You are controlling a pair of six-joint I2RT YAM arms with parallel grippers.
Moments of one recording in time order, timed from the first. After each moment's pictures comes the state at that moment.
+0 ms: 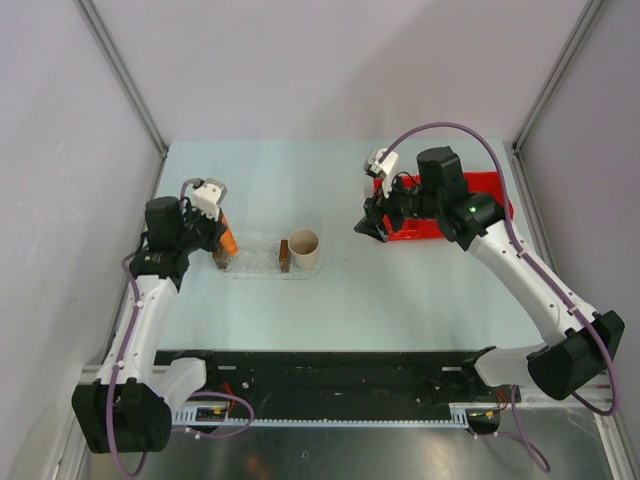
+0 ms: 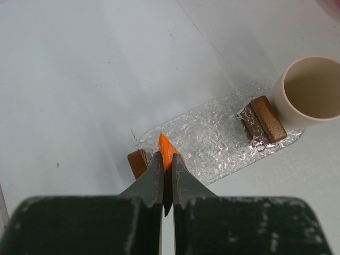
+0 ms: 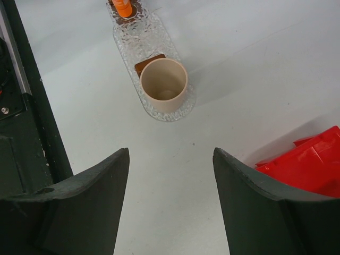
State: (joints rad) left arm 0.04 0.99 0.84 -0.38 0.38 0.32; right arm 0.52 1.32 1.37 -0.57 -0.56 -0.29
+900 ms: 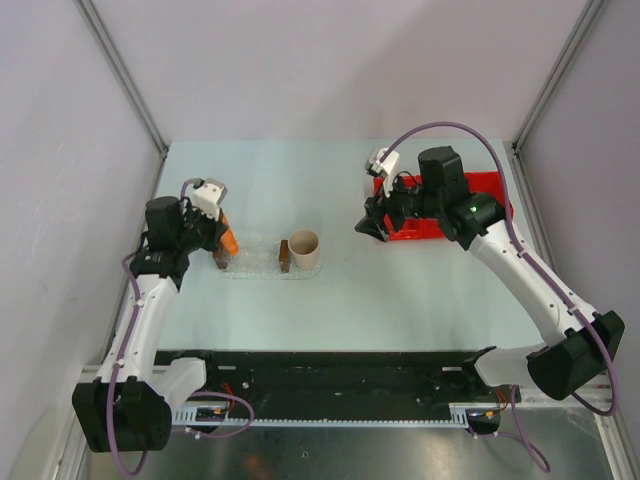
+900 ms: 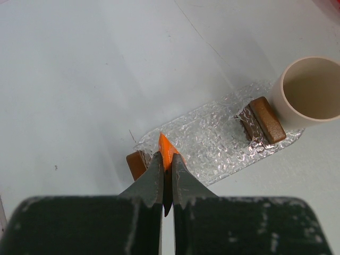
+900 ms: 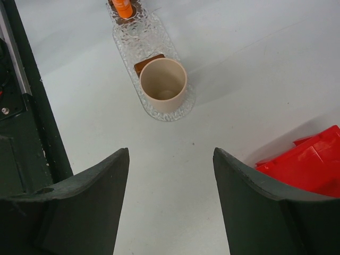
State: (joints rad) left arm 0.04 1.00 0.83 -0.37 0.39 0.32; right arm 0.51 1.32 1.37 -0.57 -0.57 -0.29
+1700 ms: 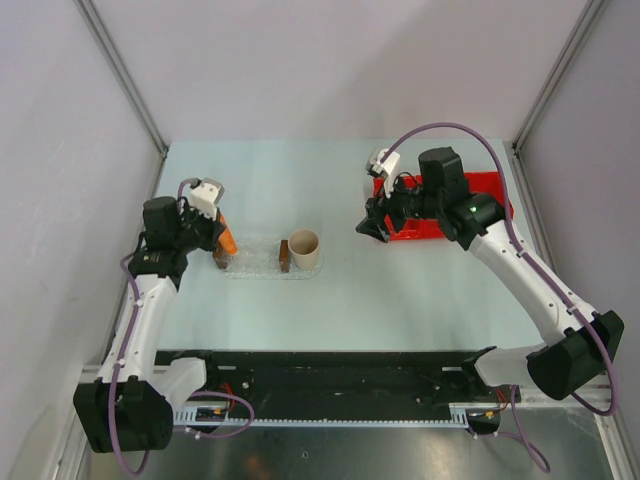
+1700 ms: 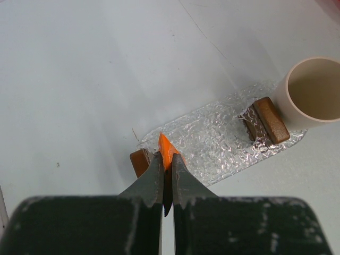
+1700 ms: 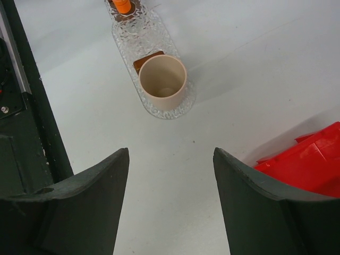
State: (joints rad) left arm 0.06 1.00 0.83 -0.37 0.40 0.32; right arm 0.51 1.32 1.36 -0.57 -0.57 -0.29
